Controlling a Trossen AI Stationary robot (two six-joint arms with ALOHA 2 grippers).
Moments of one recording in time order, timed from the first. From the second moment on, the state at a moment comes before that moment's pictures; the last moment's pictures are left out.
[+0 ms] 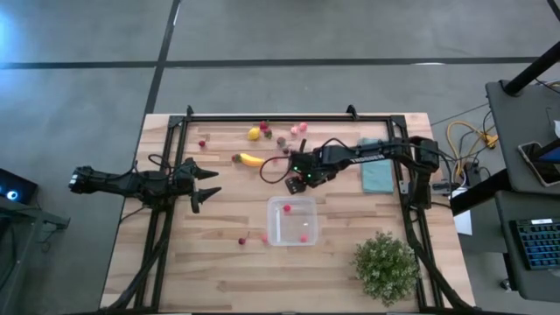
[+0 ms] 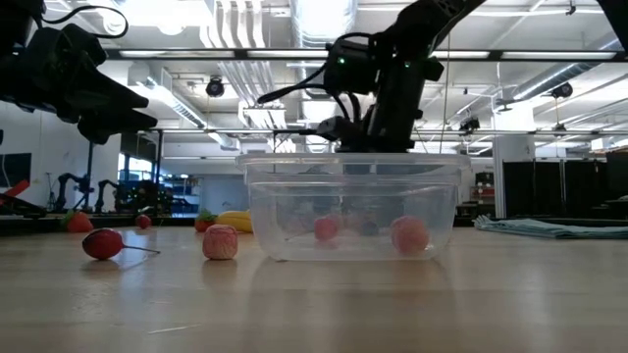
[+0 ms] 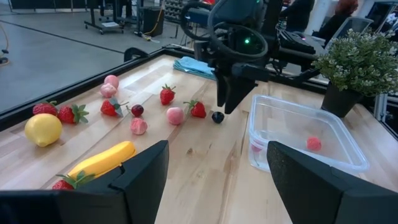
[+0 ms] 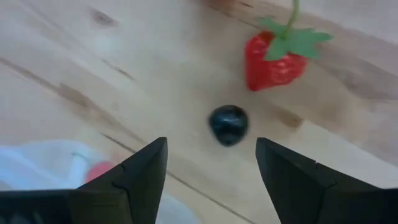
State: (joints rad) left arm -0.17 0.08 0.10 -0.25 -0.42 -0.25; right arm -0.15 1.89 1.27 -0.64 -0.06 0.98
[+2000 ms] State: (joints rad) left arm -0.17 0.05 0.10 -0.25 -0.45 -0.25; right arm -0.14 1.90 1.22 -0.61 0.06 1.23
